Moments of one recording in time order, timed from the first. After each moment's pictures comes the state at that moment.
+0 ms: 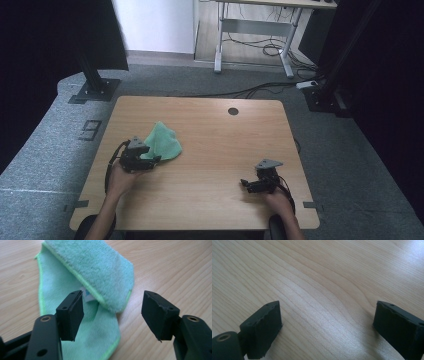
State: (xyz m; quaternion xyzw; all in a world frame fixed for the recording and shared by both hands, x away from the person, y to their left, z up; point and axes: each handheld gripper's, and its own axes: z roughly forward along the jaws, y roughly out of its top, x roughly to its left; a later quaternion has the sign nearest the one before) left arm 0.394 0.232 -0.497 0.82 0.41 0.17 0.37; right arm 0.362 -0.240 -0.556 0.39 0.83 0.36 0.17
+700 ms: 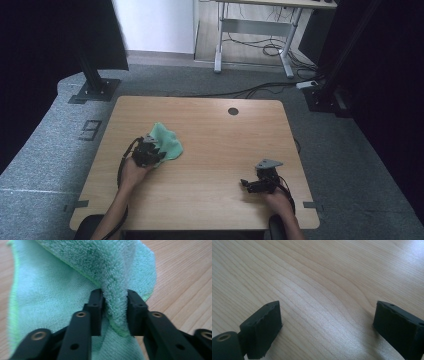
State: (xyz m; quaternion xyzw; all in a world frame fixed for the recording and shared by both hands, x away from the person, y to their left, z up) left arm 0.430 0.211 -0.531 0.83 0.42 0.13 0.33; right arm 0.362 -0.240 -0.556 0.39 0.83 0.36 0.17
